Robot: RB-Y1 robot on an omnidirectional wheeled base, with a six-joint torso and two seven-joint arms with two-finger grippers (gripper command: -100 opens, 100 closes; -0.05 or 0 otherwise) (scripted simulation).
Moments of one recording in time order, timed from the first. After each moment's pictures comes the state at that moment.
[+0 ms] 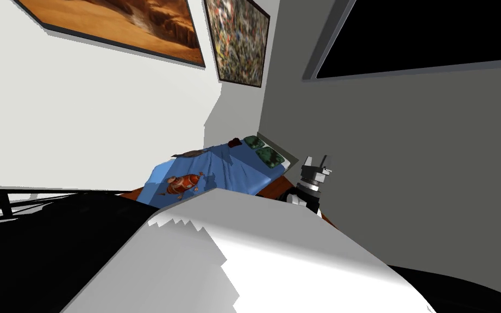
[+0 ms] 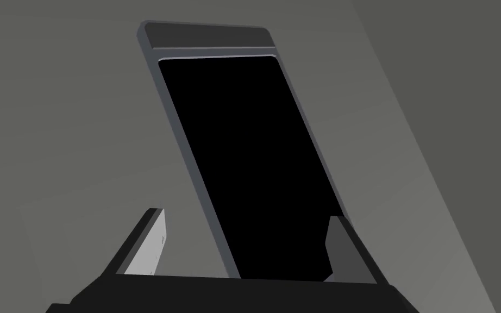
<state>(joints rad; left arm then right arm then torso) 0.45 0.47 -0.48 -1.10 0.24 0.05 -0.32 0.52 0.04 -0.07 -2.20 0.03 -0.57 -0.10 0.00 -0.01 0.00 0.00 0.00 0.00</state>
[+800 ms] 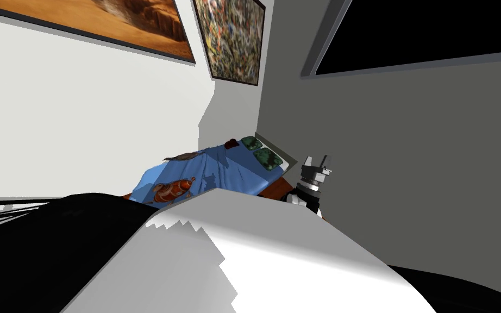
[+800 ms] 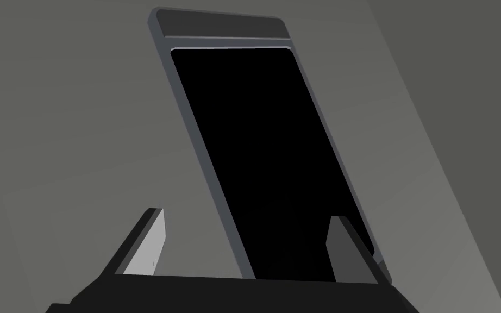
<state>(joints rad) 0.42 0.54 -0.55 -0.94 0.29 0.10 -0.43 0.52 0.04 -0.07 -2.20 0.03 -0.57 -0.10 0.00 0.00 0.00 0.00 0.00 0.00</state>
